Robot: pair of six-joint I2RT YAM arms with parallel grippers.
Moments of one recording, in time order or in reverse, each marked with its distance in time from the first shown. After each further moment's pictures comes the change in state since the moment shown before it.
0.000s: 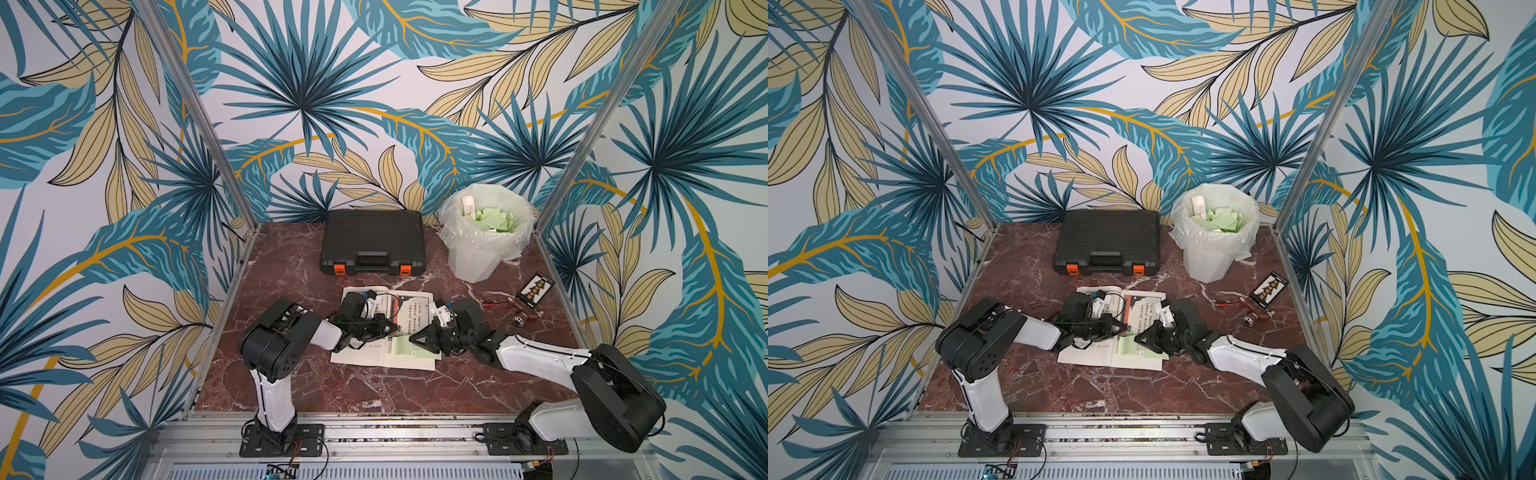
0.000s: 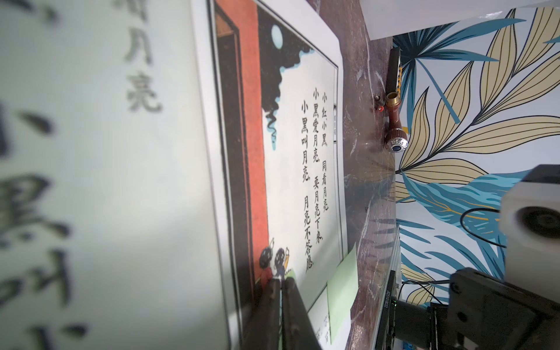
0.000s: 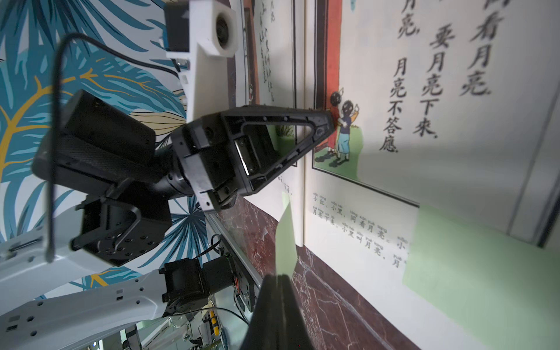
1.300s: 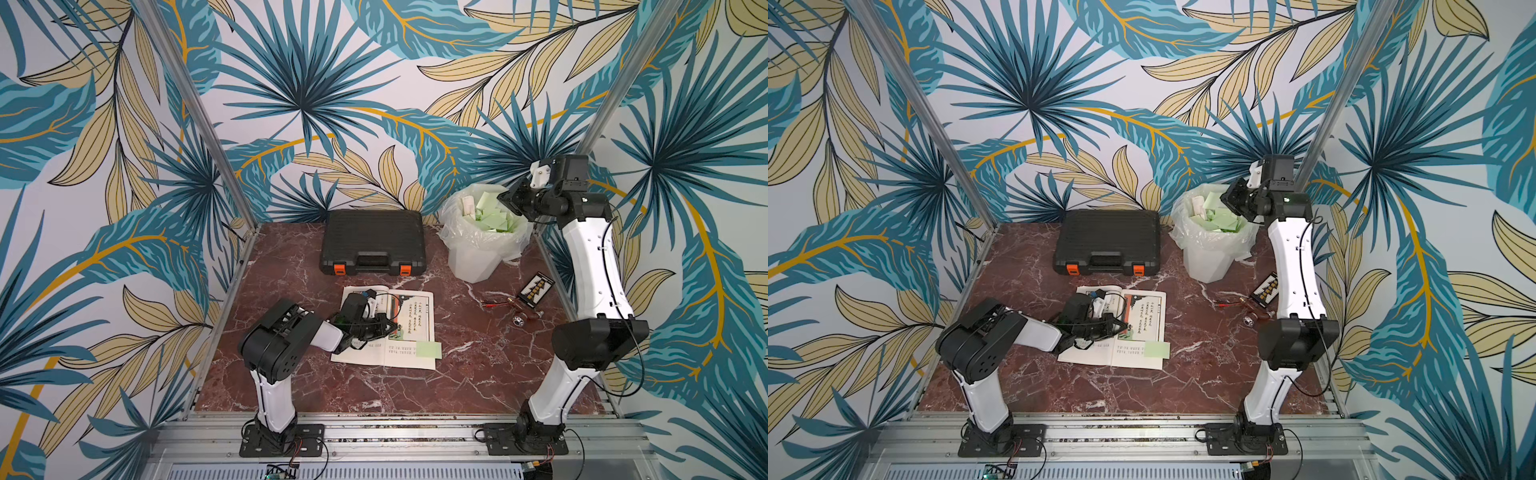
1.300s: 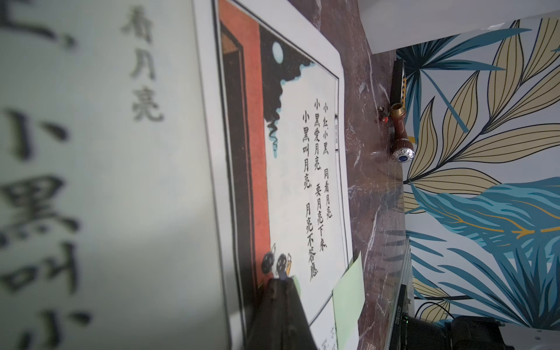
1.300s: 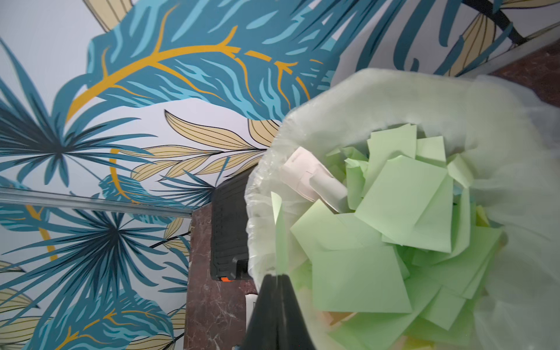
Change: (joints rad) left arm -0.011 0.003 -0.007 0.029 -0.073 -0.003; right arm -0.629 0.532 1.720 -1.166 0.198 -0.464
